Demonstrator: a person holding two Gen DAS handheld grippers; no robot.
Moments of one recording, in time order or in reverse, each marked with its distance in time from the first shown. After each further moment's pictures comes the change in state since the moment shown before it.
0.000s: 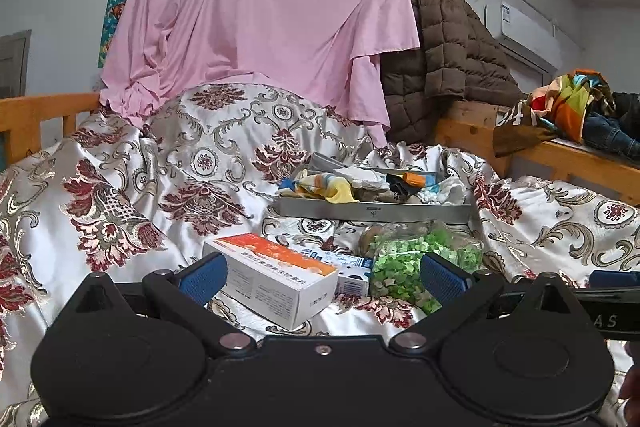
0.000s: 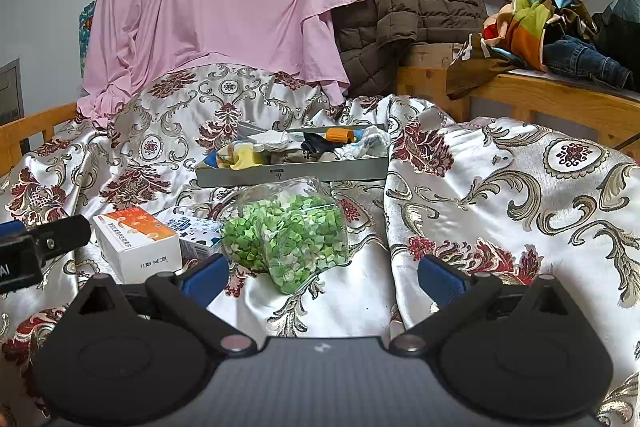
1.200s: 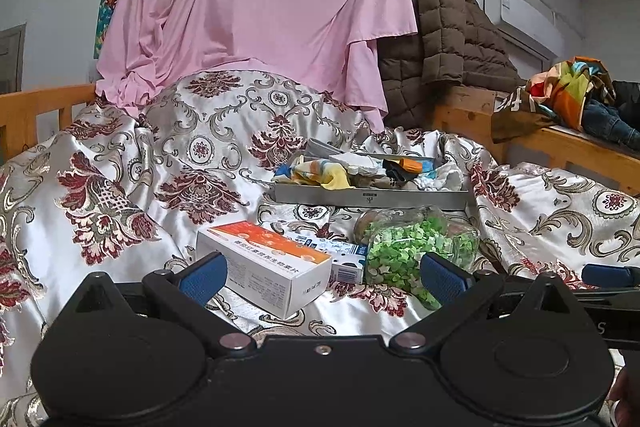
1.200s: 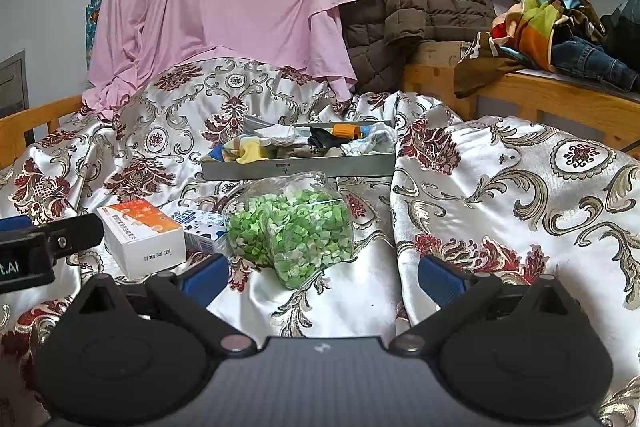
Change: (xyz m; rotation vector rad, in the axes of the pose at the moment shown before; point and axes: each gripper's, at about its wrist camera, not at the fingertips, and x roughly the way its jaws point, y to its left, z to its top) left arm 0.002 -0.004 0.004 0.013 0.045 -0.002; right arm 0.003 0.001 -0.001 -0.021 0.012 0.018
